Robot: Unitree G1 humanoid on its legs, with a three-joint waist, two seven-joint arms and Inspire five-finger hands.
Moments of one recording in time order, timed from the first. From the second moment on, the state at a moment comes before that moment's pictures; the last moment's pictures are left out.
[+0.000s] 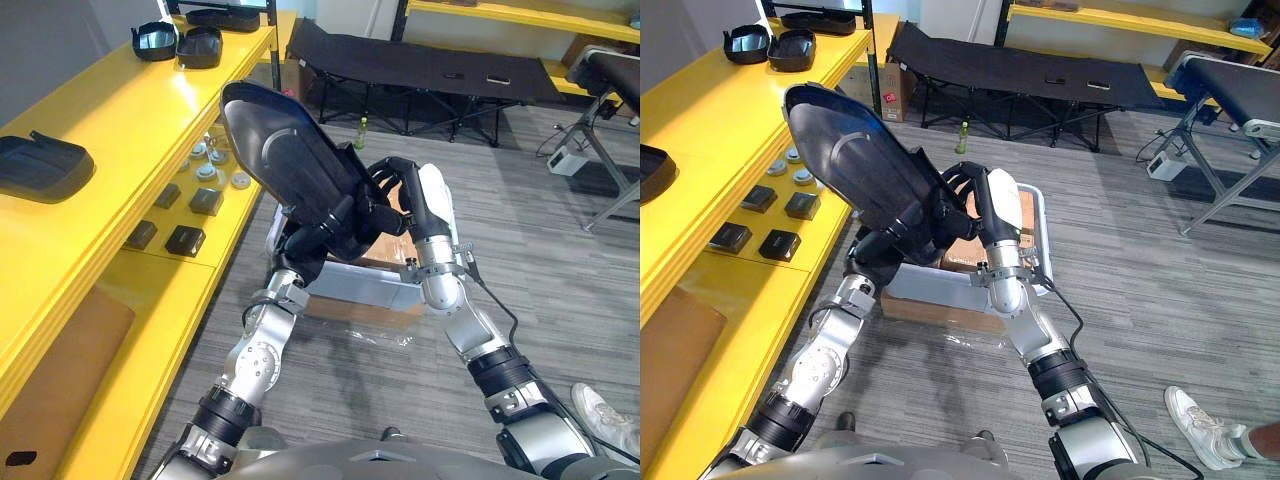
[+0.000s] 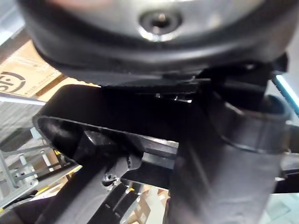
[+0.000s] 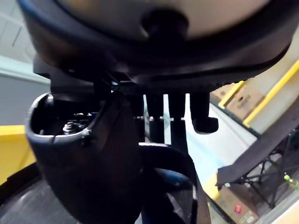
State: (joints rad) left arm -0.12 0.12 -0.37 0.04 -1.12 -0.15 0.07; right arm -0.32 -0.30 0.28 0.24 -0.42 -0.22 -0.40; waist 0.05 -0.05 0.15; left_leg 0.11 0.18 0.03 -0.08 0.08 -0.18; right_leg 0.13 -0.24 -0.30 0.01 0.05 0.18
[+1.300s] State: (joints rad) left arm -0.09 0.04 -0.22 -0.13 -0.36 -0.20 0.41; right arm -0.07 -0.20 0.25 -0.03 -0.30 -0.38 -0.56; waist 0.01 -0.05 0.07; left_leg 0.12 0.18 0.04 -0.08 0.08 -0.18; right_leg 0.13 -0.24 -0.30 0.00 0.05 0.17
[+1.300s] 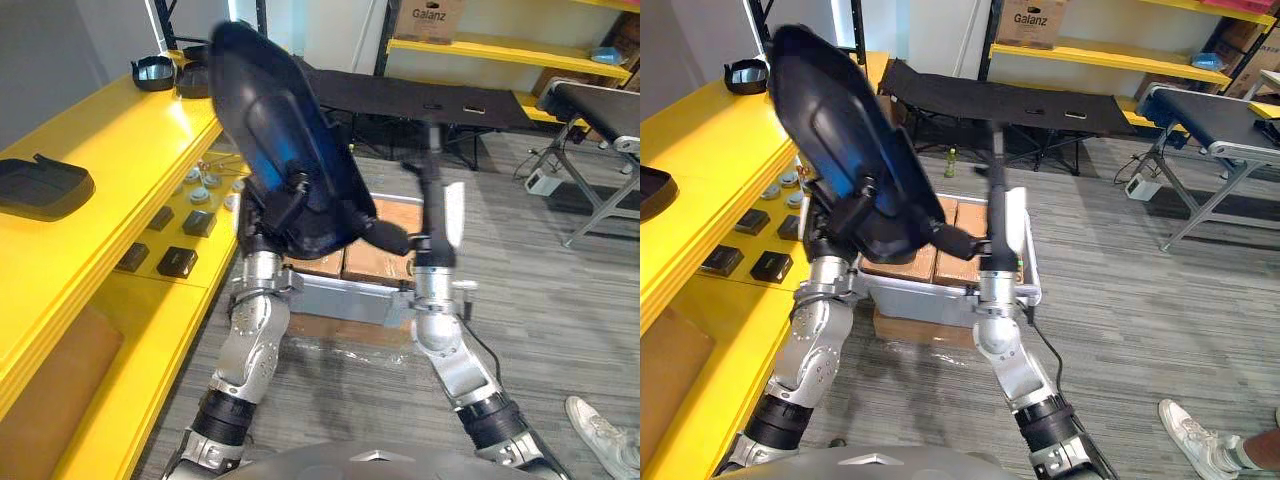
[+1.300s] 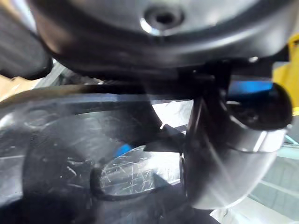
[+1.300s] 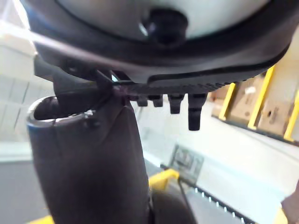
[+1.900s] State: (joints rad) left arm 0.14 -0.02 0.07 -0.25 -0.06 -0.27 0.71; right arm 0.34 -0.04 -0.05 -0.05 0.34 -0.29 -0.19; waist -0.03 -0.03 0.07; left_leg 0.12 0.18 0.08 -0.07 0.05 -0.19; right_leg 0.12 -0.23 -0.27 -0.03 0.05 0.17
